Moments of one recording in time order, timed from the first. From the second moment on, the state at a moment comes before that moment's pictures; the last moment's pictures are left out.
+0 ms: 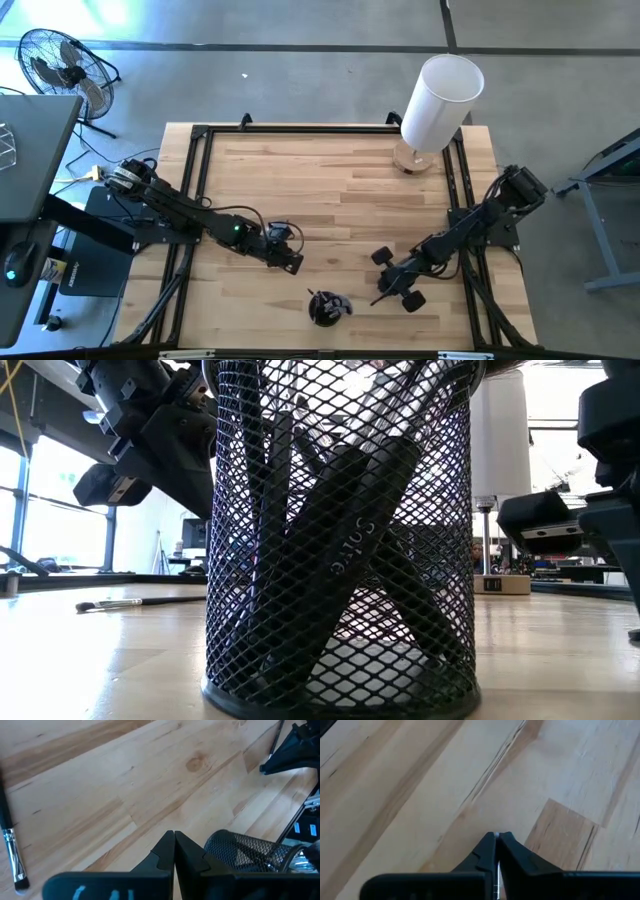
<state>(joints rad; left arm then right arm) -0.40 1.52 0.90 -0.28 -0.16 -1.44 0.57 1.64 0.63 0.04 -0.01 0.05</state>
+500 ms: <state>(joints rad) -0.40 1.52 0.90 -0.28 -0.18 -1.44 0.57 1.49 0.62 -0.07 0.07 0.19</state>
